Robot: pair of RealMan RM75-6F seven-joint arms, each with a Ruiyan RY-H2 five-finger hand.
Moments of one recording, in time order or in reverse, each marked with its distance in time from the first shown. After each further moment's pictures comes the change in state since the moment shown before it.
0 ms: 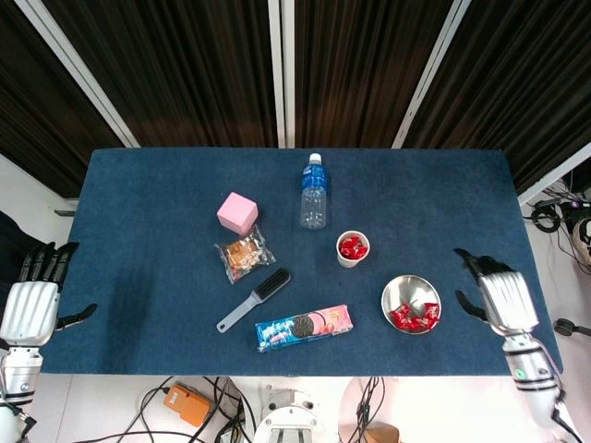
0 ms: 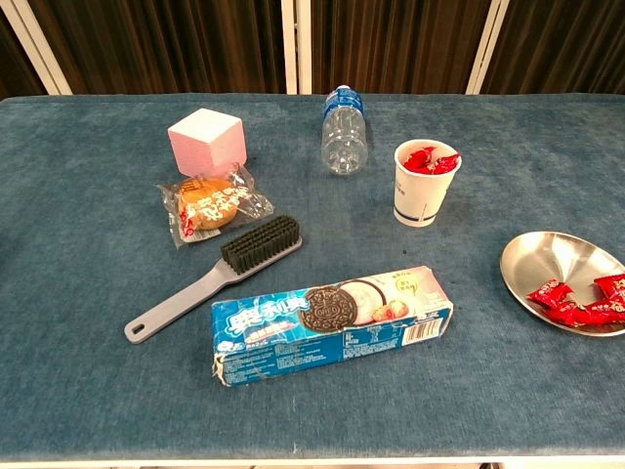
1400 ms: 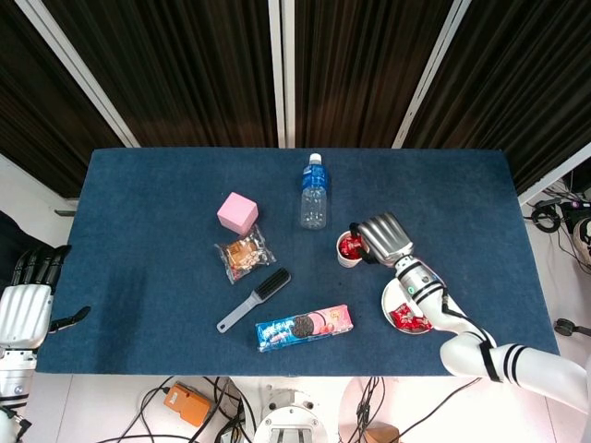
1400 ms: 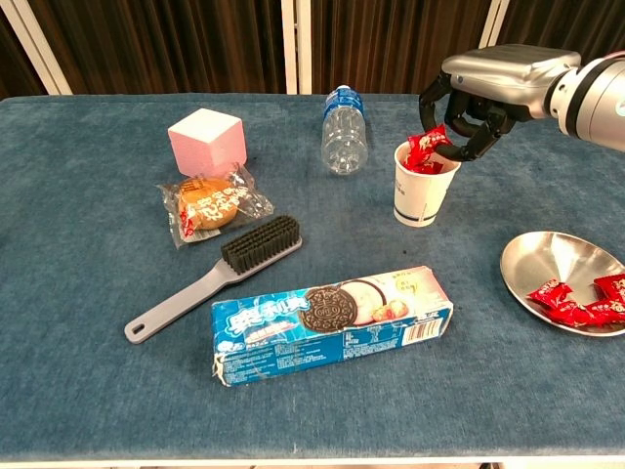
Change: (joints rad) left arm 0.013 0.006 0.002 0.014 -0.021 -0.011 -0.005; right arm 0.505 -0.204 0.255 0.099 0.283 -0.669 -0.221
